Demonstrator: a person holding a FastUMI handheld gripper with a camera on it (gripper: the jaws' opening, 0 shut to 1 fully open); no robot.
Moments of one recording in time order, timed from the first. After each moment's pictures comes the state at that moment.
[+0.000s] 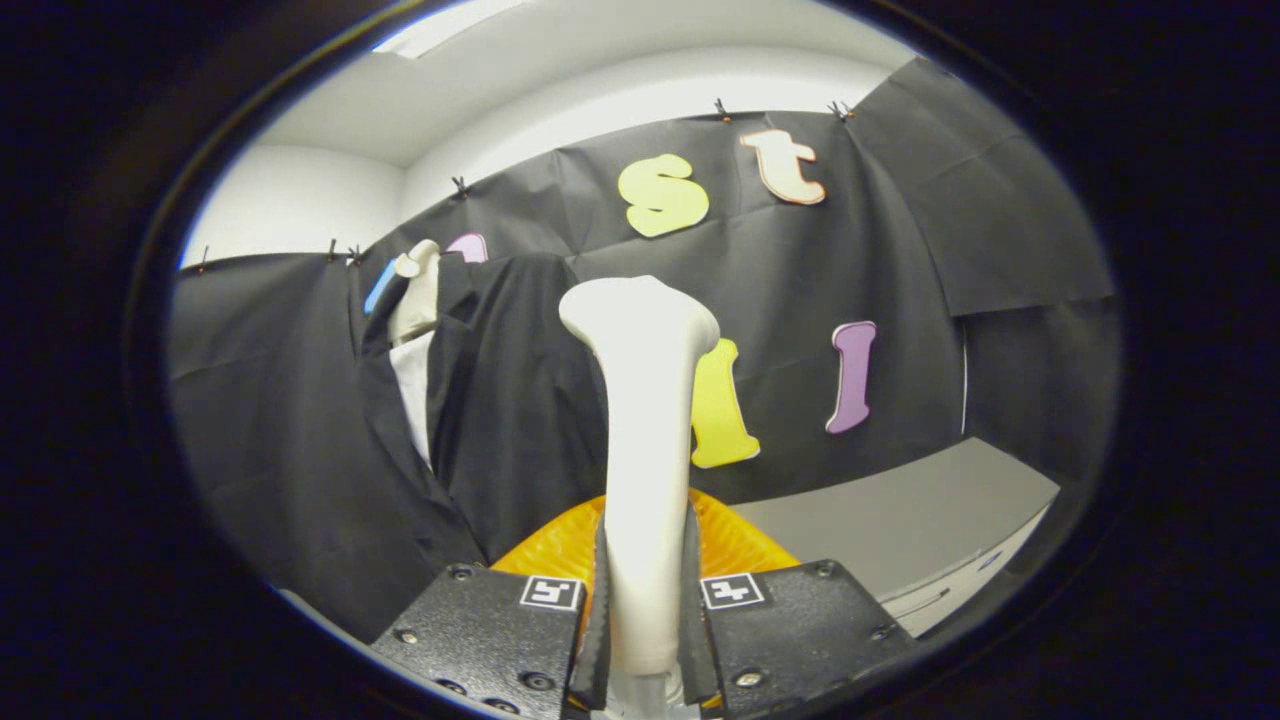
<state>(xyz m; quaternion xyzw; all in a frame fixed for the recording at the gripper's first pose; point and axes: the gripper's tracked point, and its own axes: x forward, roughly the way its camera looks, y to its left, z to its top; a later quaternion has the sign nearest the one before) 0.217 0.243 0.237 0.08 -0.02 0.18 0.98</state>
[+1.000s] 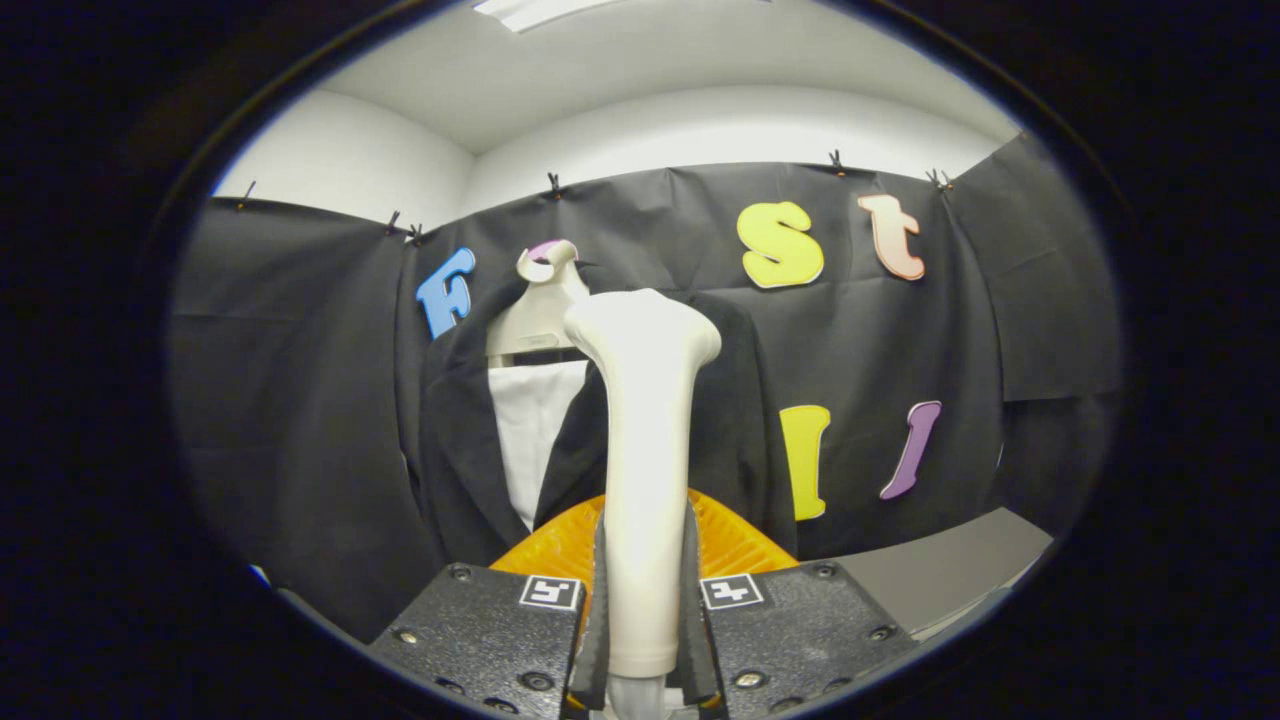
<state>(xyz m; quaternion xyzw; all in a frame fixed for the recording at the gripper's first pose) 0.201 0.397 0.284 0.01 -0.06 0.20 0.98</state>
